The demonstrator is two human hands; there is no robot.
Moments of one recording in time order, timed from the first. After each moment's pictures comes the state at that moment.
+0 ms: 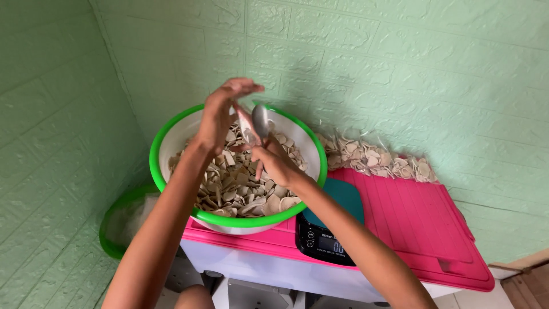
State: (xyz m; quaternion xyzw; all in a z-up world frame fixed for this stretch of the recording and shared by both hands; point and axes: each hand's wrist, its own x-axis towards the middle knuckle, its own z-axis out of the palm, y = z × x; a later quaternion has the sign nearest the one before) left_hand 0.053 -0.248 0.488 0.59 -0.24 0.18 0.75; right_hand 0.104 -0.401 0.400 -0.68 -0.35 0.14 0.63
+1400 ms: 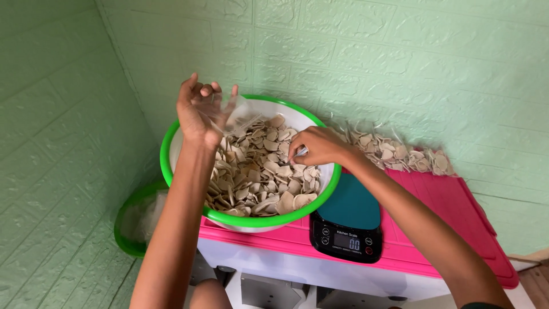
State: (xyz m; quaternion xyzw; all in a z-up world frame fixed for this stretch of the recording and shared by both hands) left_hand 0.070 -0.203 0.471 0.17 -0.03 0.19 0.97; right_hand 0.128 -0.465 0.457 -0.89 -0.45 0.00 0.07
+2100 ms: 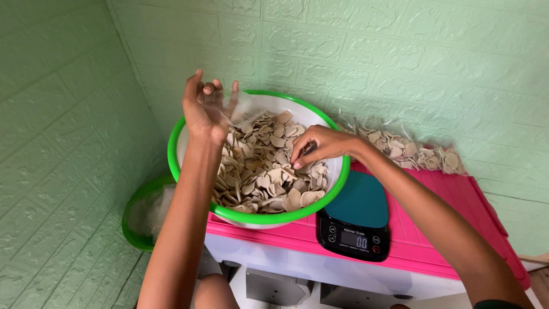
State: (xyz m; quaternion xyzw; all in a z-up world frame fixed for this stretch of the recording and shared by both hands) left_hand 0.066 -0.202 0.471 0.17 0.00 0.22 0.96; right_hand 0.132 -0.463 0.462 -0.80 -0.51 0.19 0.25
